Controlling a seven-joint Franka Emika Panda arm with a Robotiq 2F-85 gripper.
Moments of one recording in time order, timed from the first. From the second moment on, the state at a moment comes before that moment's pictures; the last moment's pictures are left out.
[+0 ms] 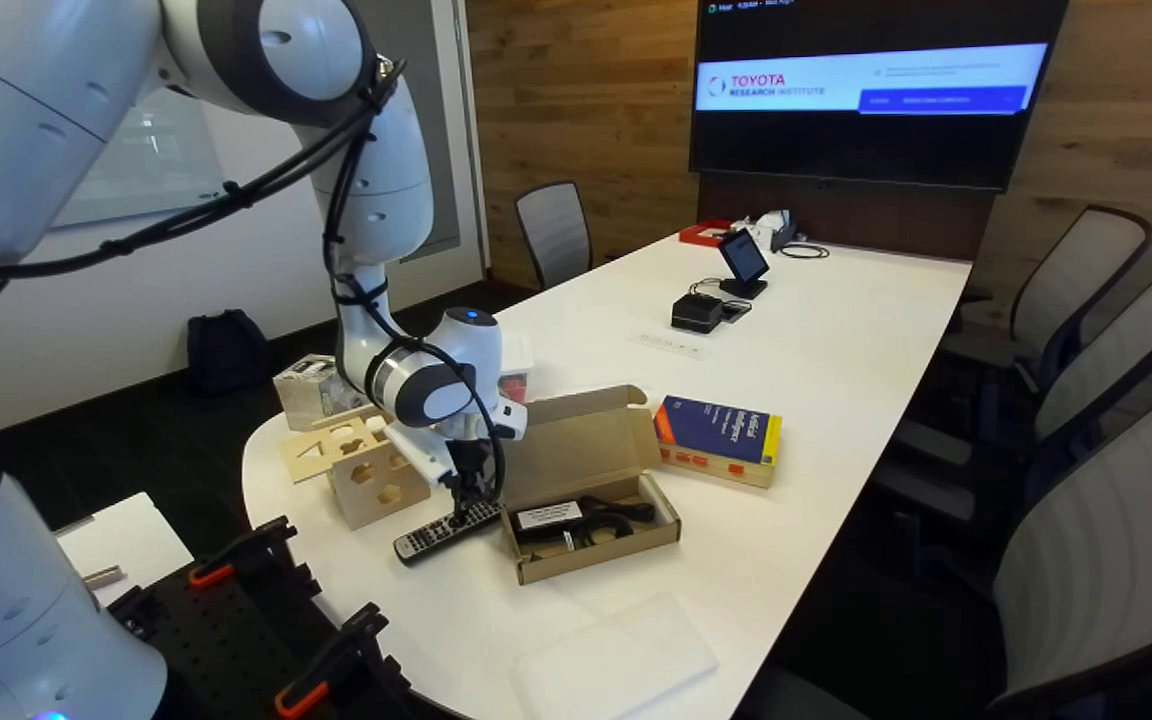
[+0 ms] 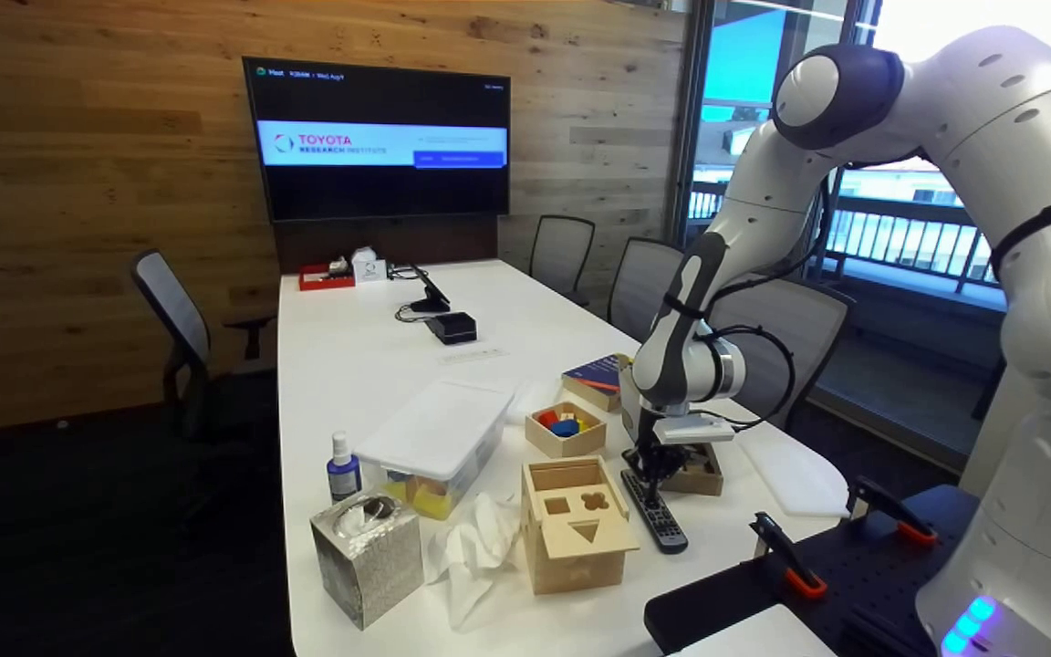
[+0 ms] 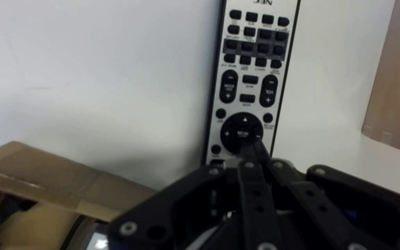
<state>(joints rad) -0.09 0.78 0.15 -2.28 0.07 2.97 0.08</state>
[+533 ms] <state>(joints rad) -0.10 0.78 0.15 -2.28 0.07 2.97 0.08</state>
